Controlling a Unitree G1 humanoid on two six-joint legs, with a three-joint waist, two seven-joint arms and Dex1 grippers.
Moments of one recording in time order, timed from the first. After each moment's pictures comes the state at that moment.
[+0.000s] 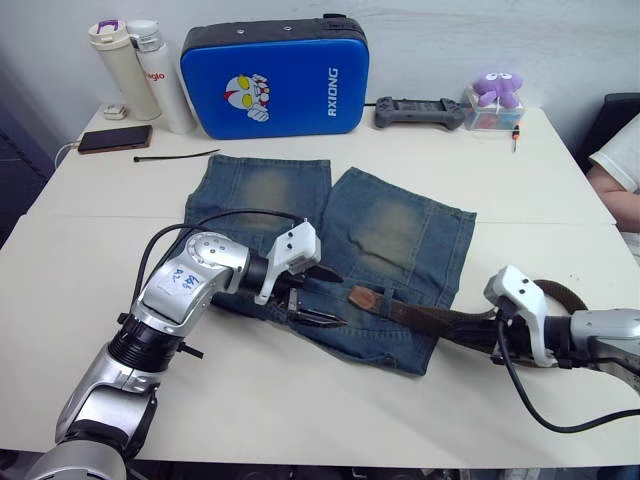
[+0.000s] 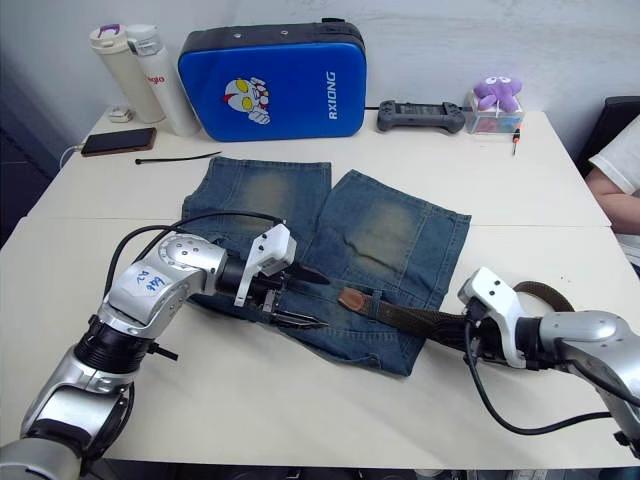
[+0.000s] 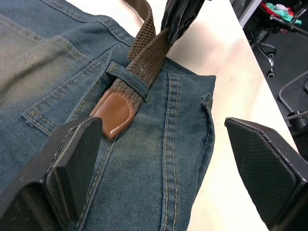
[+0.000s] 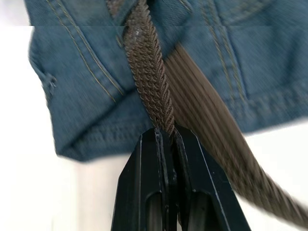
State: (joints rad) left arm -0.67 0.58 -0.31 -0.16 -0.39 0.74 -1.08; right arm -0.09 -1.06 -0.08 -0.41 0.68 0.87 0.89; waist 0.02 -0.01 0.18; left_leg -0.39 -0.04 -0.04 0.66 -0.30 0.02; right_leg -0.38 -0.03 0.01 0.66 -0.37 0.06
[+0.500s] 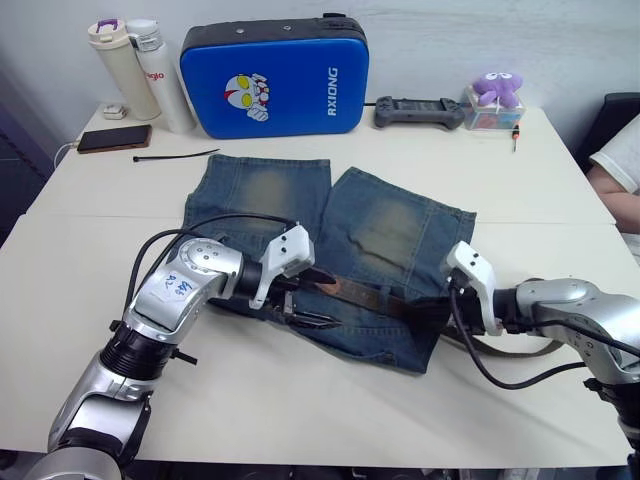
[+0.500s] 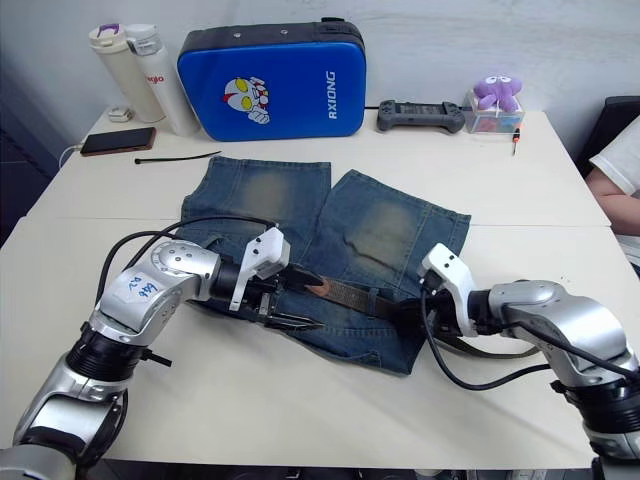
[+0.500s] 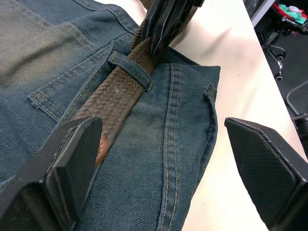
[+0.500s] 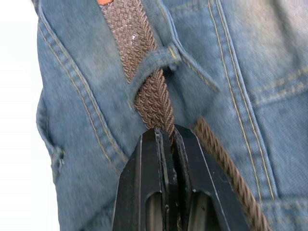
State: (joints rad) left arm -0.64 0.60 -0.29 -0.20 -0.39 0.76 -1.06; right arm -0.37 -0.88 0.07 -0.33 0.66 1.03 0.83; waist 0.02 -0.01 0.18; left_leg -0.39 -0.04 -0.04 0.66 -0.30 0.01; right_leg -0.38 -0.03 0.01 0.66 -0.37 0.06
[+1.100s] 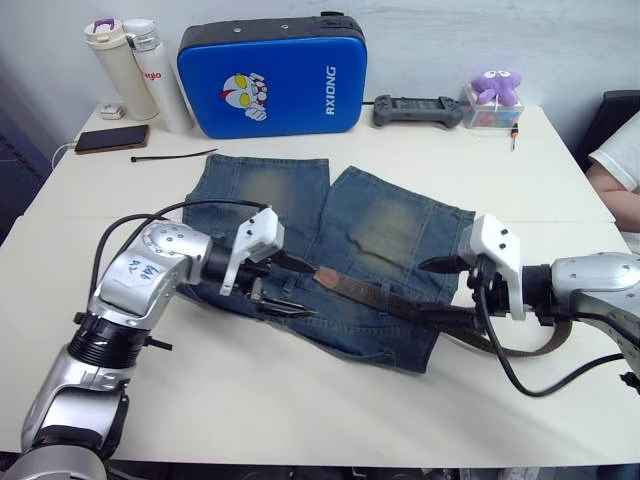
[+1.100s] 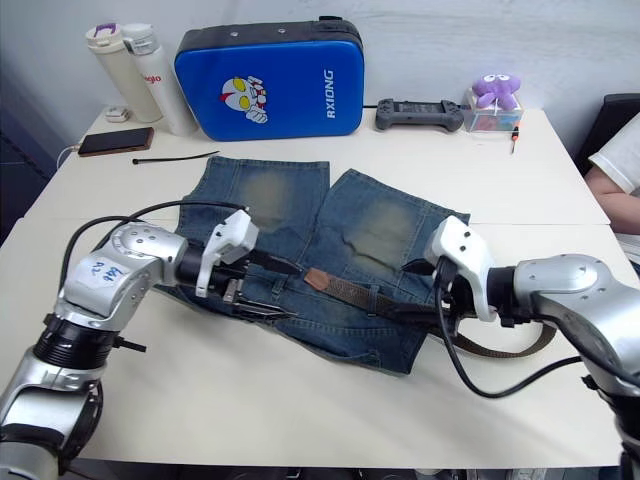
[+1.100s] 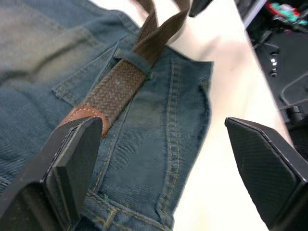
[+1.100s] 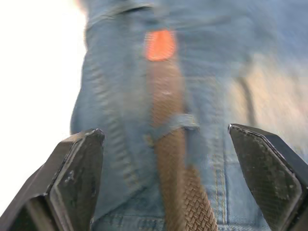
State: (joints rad) left arm -0.66 0.75 -0.18 -0.11 -0.44 0.68 -1.26; right arm -0.34 -1.07 -0.03 -0.61 0.64 0.86 0.97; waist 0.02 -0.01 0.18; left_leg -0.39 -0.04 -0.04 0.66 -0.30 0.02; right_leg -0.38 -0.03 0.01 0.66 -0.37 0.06
